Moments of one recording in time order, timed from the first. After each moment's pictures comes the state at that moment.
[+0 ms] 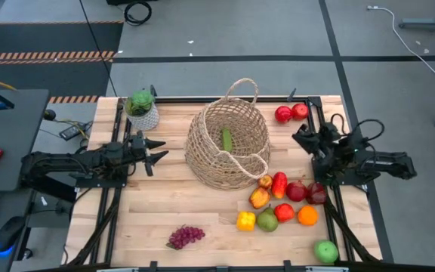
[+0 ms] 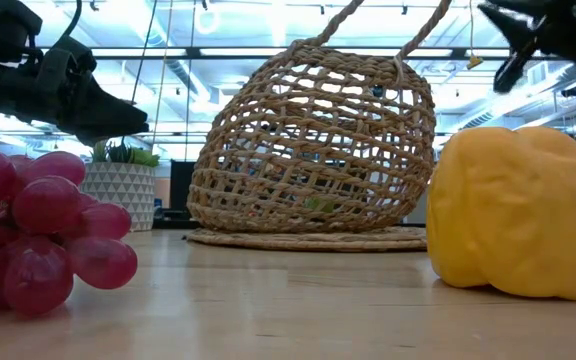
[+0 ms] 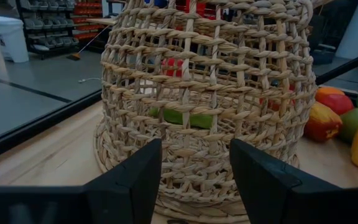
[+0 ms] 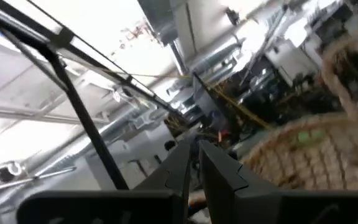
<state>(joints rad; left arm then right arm) 0.06 0.20 0.01 0.08 -0.30 -0.15 -0.14 0.02 0.07 0.45 -0.03 0.60</state>
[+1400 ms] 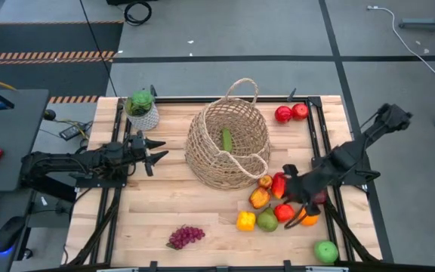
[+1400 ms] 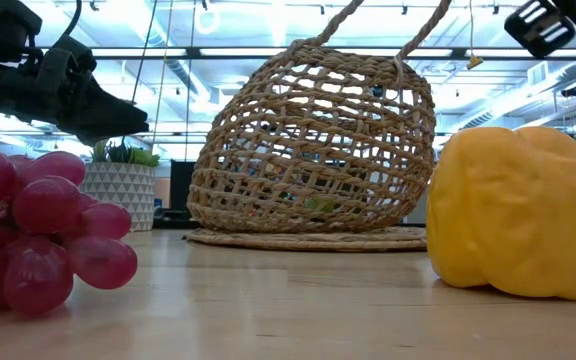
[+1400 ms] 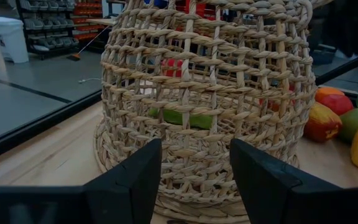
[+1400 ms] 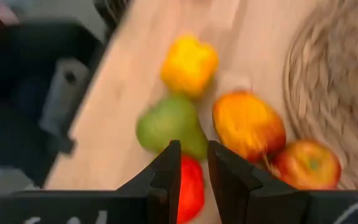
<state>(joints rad) 0.06 0.20 0.01 0.08 -0.30 -0.15 0.62 1.03 0.84 -0.72 0.07 0.34</state>
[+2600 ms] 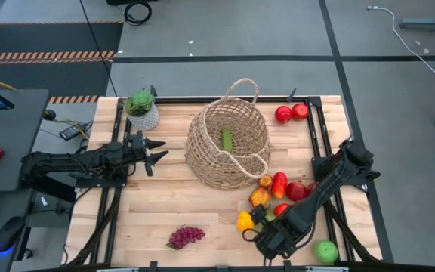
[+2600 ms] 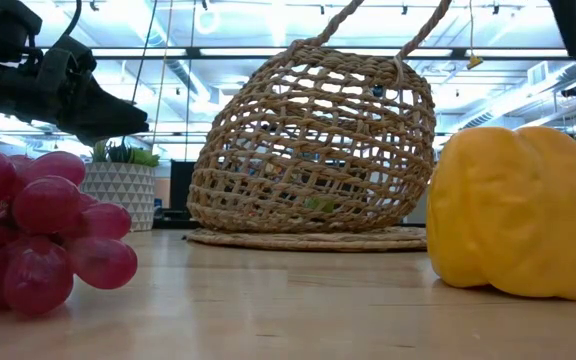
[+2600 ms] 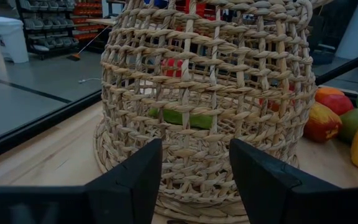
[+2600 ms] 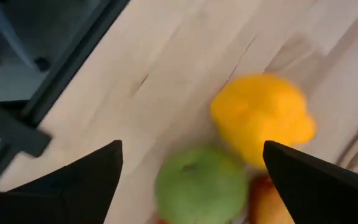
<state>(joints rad) 0.06 0.20 0.01 0.08 -0.30 -0.14 0.74 1.88 1.53 -0.98 0.12 0.05</state>
